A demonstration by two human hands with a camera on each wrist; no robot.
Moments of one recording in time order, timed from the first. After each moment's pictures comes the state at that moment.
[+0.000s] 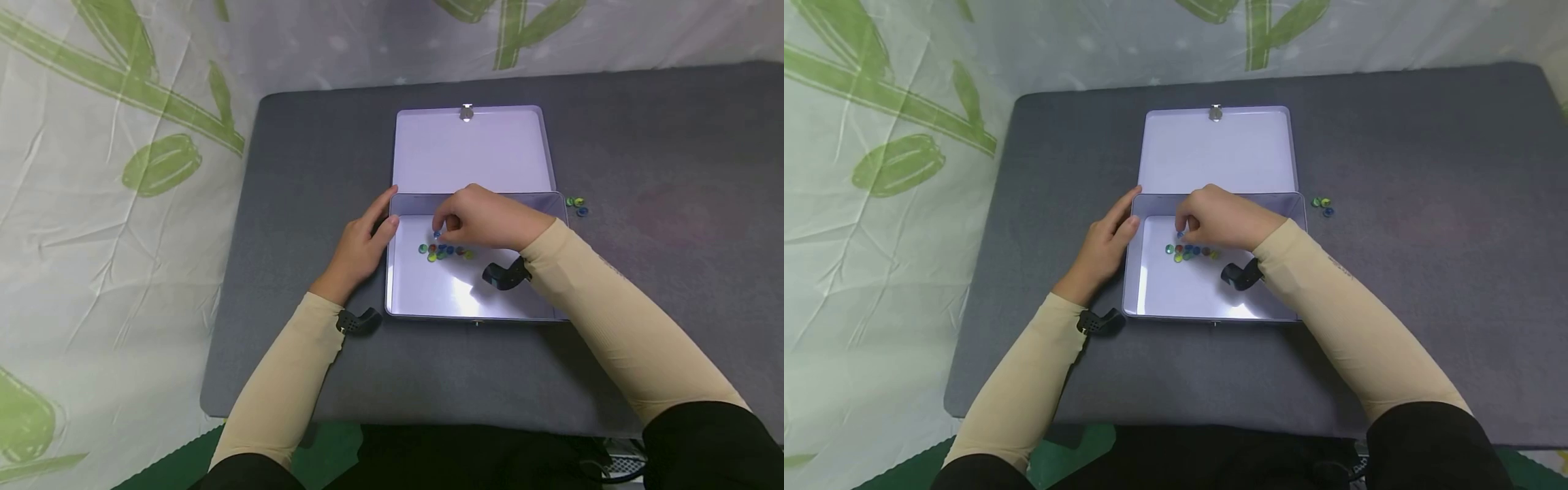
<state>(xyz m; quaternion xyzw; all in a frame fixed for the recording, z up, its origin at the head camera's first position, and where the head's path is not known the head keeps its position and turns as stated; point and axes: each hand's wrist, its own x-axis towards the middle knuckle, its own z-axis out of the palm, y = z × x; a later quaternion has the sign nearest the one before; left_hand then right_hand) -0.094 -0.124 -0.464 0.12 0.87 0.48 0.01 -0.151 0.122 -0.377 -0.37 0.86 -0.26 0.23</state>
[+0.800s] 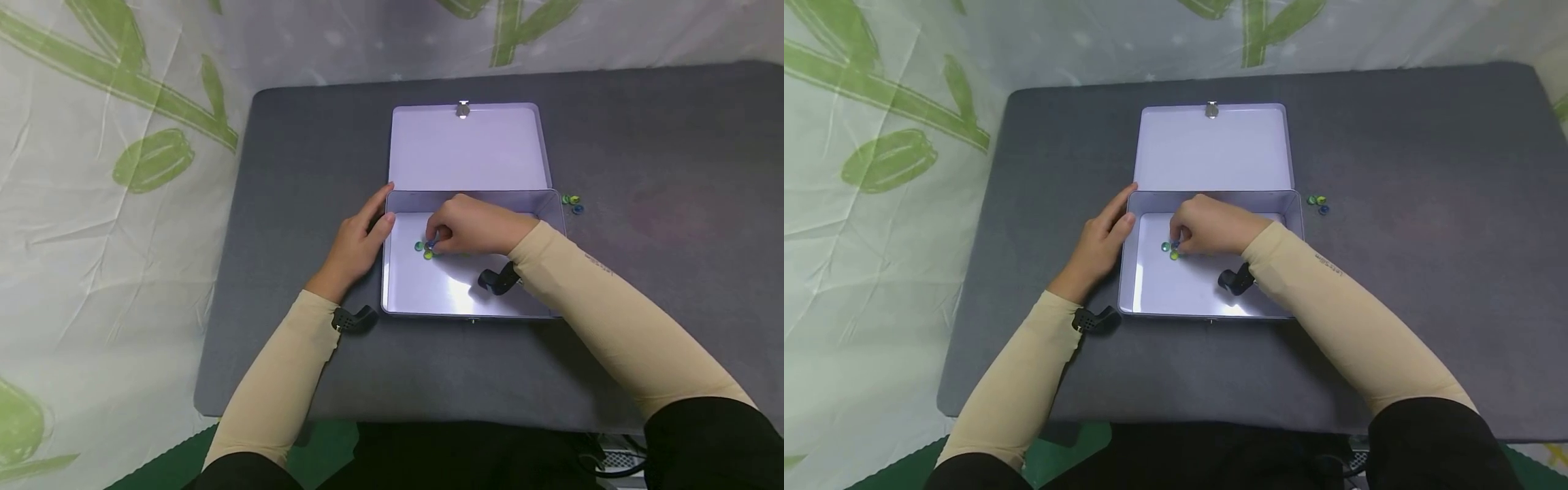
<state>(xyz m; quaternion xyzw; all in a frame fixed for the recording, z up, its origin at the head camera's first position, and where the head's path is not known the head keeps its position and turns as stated) -0.093 -0.123 -0.462 0.12 0.86 0.49 0.01 -0.148 0.117 -0.394 -0.41 0.84 -0.24 0.24</state>
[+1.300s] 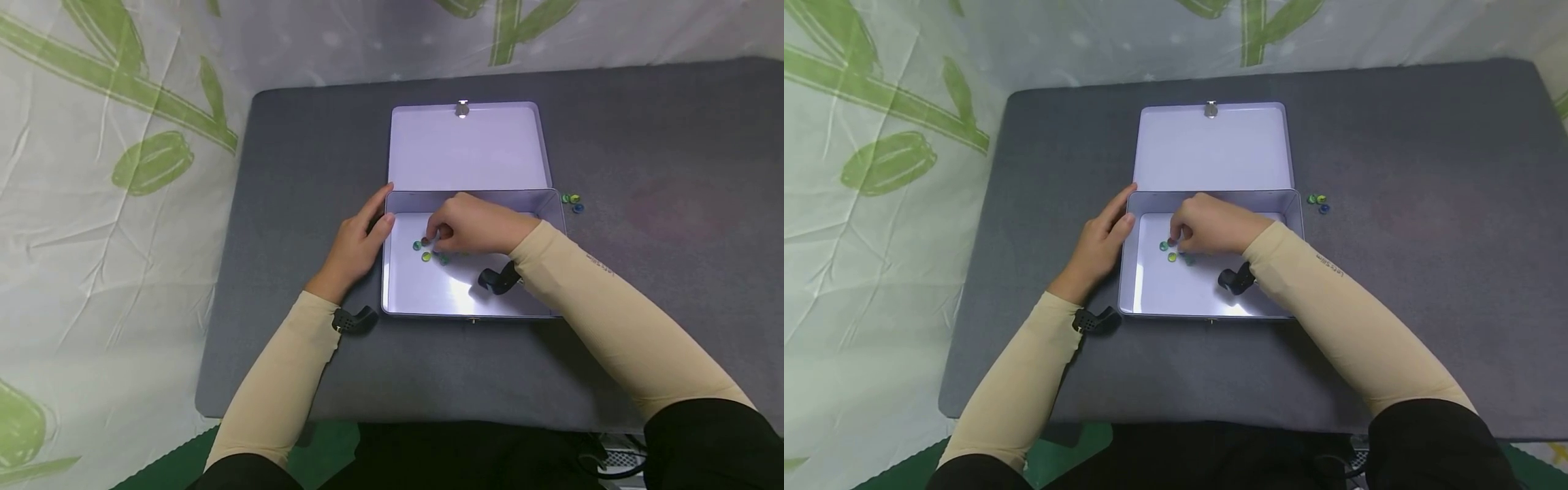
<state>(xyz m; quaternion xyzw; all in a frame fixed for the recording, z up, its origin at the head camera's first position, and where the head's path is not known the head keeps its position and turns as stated) -0.093 -0.123 -0.462 0.12 0.87 0.48 0.01 -0.149 0.118 -0.395 -0.40 0.85 -0.24 0.24</state>
